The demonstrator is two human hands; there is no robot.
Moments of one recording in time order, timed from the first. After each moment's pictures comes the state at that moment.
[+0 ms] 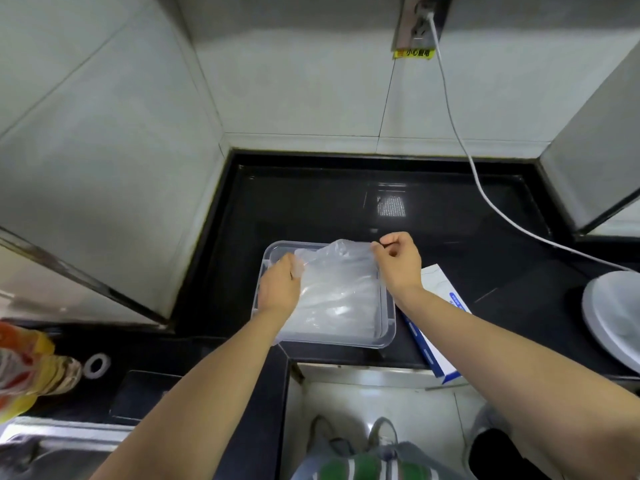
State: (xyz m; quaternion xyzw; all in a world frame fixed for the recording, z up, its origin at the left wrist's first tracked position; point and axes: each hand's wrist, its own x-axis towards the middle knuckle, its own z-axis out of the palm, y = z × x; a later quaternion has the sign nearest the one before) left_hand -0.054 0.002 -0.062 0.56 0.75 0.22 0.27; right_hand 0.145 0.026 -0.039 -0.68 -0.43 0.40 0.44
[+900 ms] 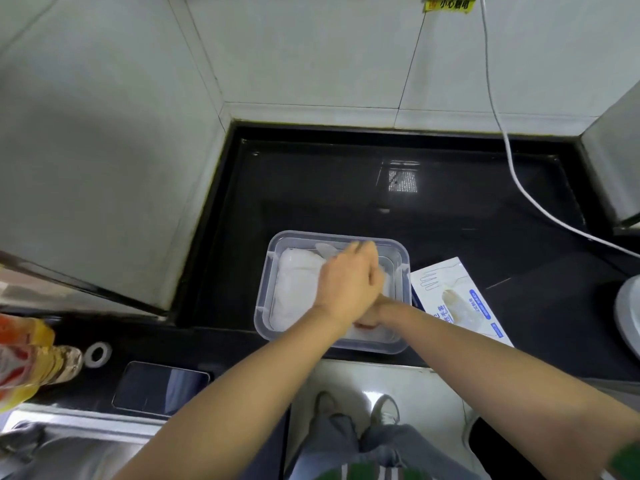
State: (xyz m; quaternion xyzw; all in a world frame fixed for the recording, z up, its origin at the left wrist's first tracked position) left_hand 0.023 0.008 -0.033 0.73 0.63 0.18 0.19; right_hand 0.108 0.020 -0.089 -0.59 -0.65 0.43 -0.20
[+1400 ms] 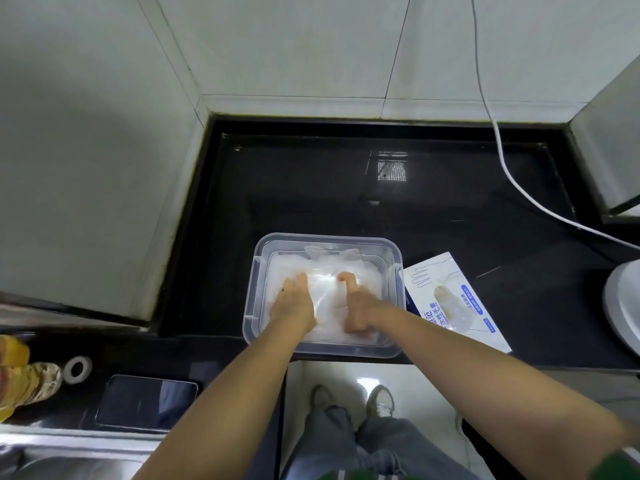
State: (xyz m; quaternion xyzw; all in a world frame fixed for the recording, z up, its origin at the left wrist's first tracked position) left_hand -0.033 0.007 -0.124 0.60 0.71 -0.15 0.32; right_hand 0.114 0.018 -0.112 -0.62 -0.61 0.48 -0.14
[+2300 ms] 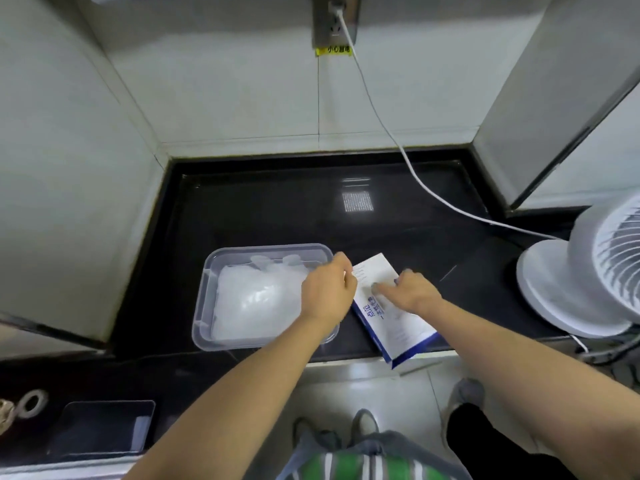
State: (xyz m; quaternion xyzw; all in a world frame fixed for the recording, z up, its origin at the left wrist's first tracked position) left_hand 0.107 -0.017 -0.028 0.73 0.63 0.15 0.23; right_hand 0.278 -0.009 -0.062 -0.80 -0.50 0.33 -0.02
